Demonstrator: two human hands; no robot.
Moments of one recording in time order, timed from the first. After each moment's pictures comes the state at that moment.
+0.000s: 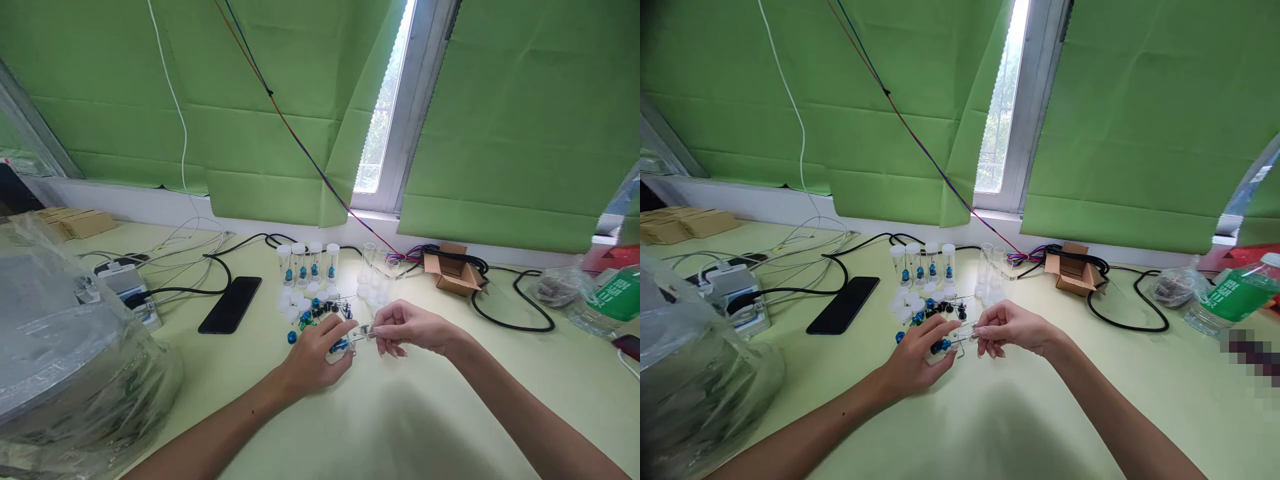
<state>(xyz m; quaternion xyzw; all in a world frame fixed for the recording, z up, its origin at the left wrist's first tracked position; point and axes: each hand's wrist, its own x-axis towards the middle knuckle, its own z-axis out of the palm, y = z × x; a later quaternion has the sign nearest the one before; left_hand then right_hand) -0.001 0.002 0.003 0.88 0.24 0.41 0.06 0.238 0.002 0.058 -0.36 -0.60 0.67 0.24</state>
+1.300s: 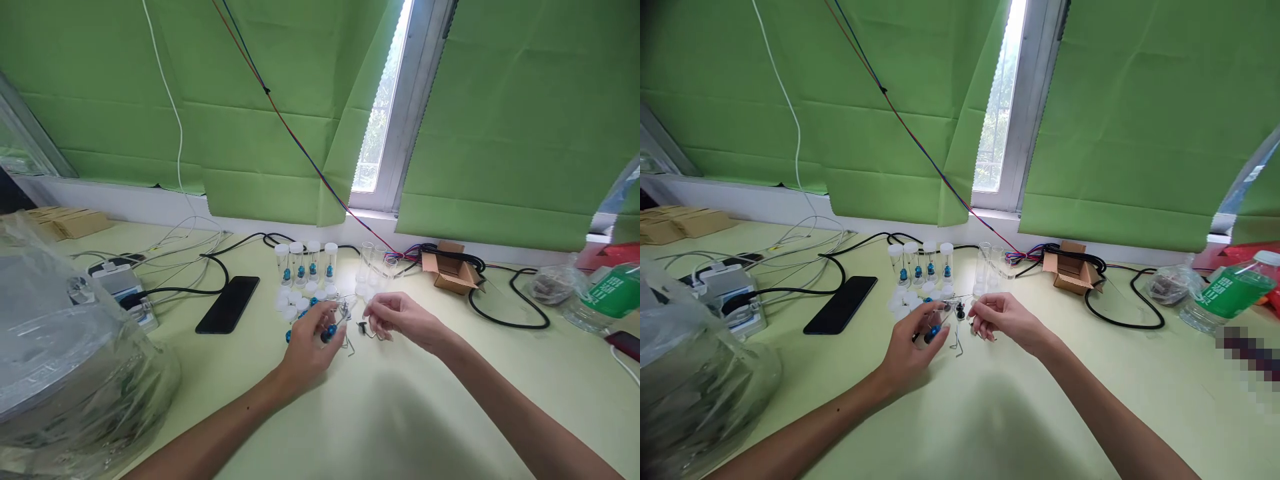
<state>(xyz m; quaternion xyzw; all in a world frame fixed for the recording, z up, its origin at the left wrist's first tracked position) 0.004 0.002 0.008 0.76 0.38 0.49 0.20 0.224 0.001 0.056 -0.39 -0.61 0.59 0.36</state>
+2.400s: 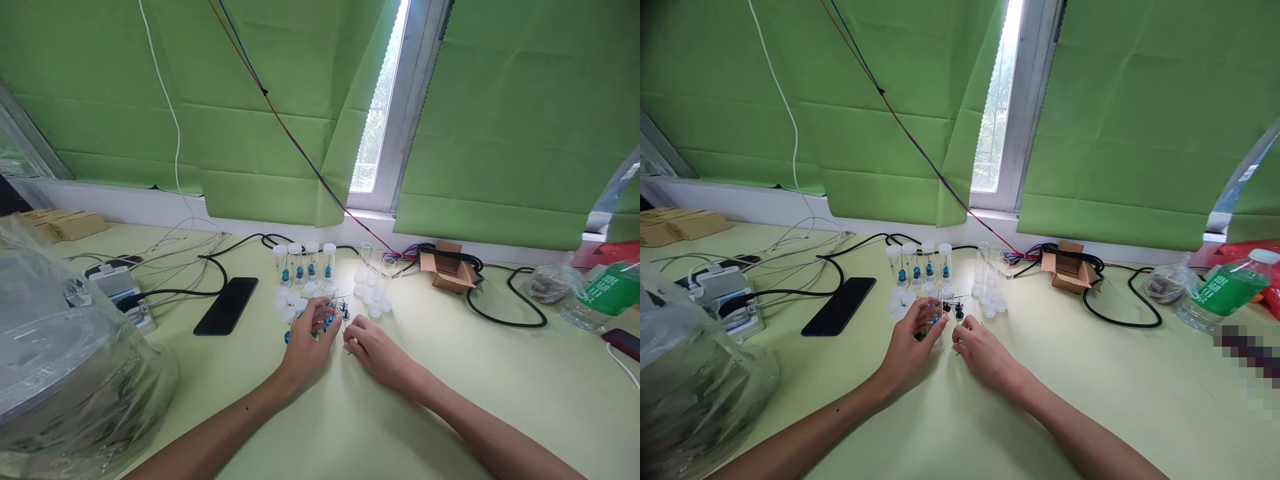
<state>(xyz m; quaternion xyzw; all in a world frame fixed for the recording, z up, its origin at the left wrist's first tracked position) 0.008 0.004 0.007 0.67 0.43 0.49 0.35 0.186 -0.014 -0.001 -0.47 -0.83 0.18 0.24</state>
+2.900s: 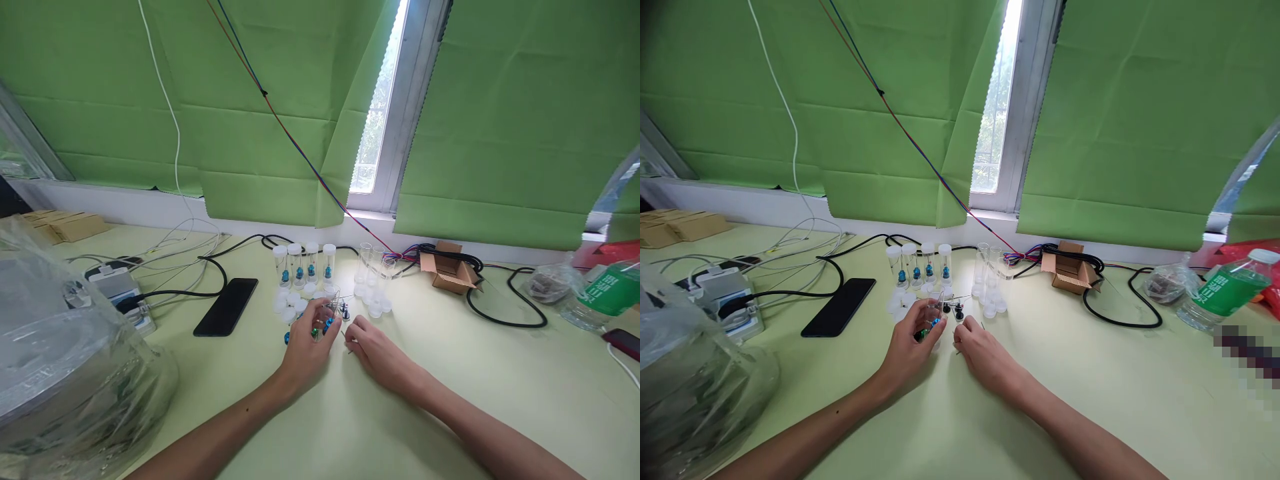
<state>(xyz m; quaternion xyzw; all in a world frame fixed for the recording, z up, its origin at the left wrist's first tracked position) 0.008 0.003 0.007 0.68 0.44 0.49 0.33 0.184 -0.017 -0.001 -0.47 -0.83 0.17 0.25</state>
